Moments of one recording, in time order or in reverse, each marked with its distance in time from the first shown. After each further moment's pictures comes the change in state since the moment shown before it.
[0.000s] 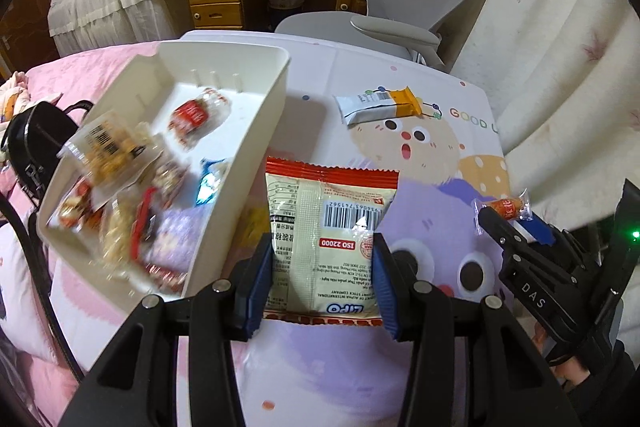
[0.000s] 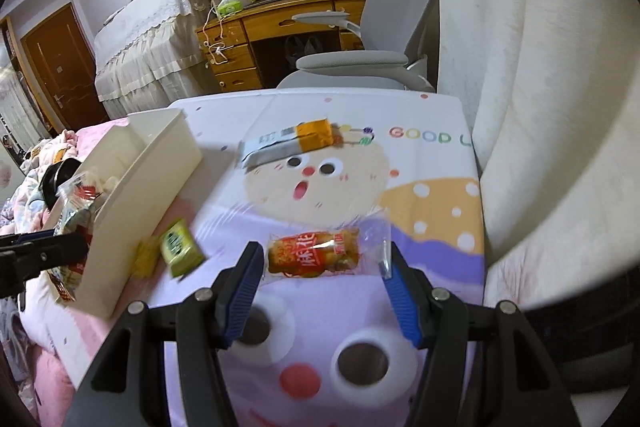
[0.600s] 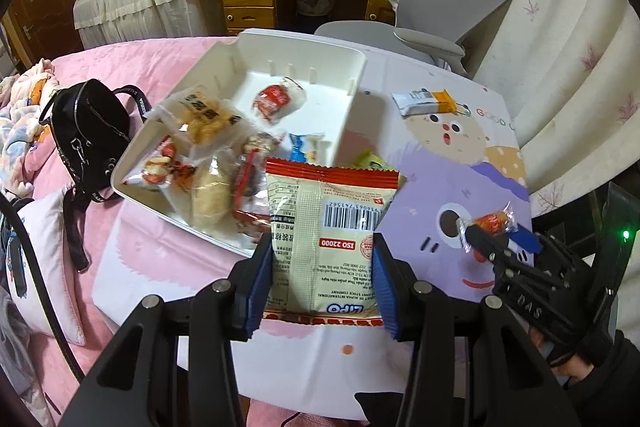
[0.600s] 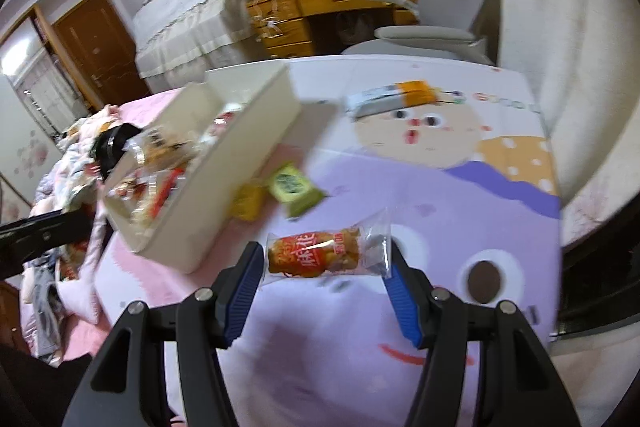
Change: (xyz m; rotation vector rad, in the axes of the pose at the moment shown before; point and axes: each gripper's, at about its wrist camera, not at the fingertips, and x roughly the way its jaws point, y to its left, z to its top) left arm -0.069 0.087 -0.043 -0.030 -0.025 0.042; right arm -0.027 0.093 -0.036 -0.040 0.083 0.165
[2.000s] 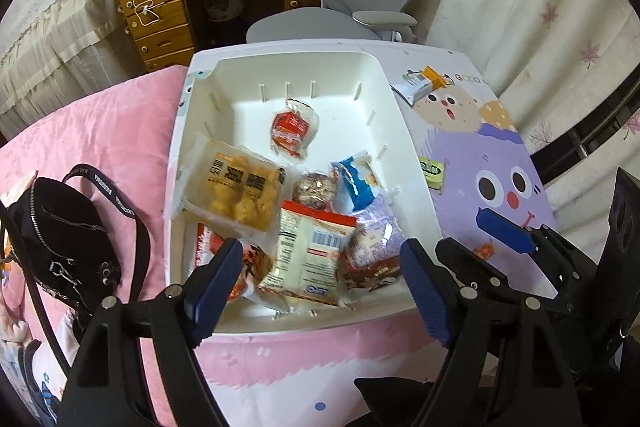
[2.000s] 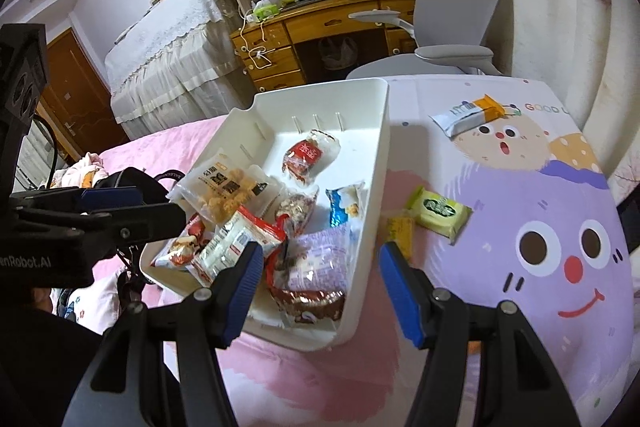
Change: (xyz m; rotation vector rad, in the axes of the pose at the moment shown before) left arm 0.046 0.122 0.085 0.367 0.072 -0.219; right arm 0.047 0.171 0.016 0.153 -0.121 -0.124
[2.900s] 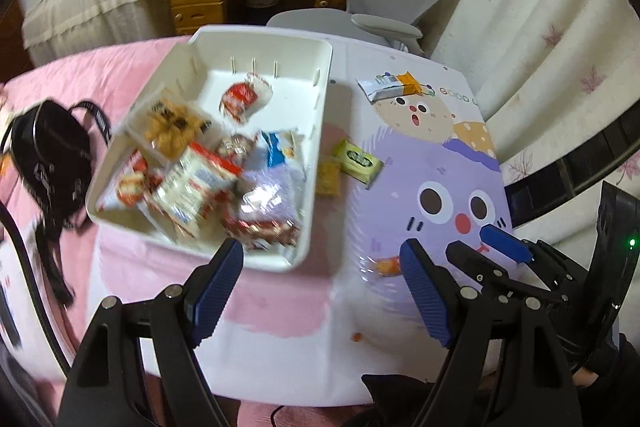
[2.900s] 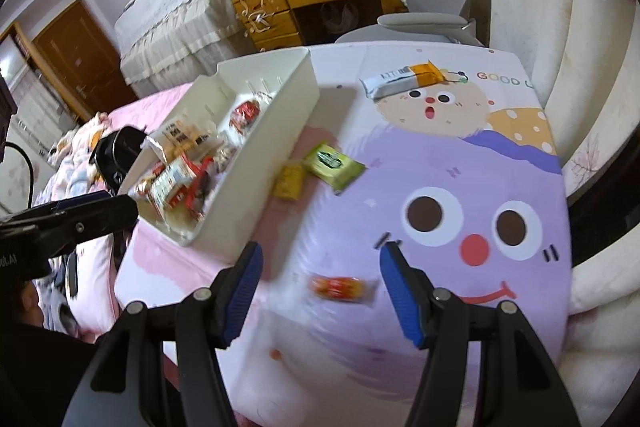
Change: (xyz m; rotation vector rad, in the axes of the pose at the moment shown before) left arm -0.010 -0.135 -0.038 -0.269 -0.034 0.060; right arm -0.051 -0.136 -0.005 -0.079 0.172 0.065
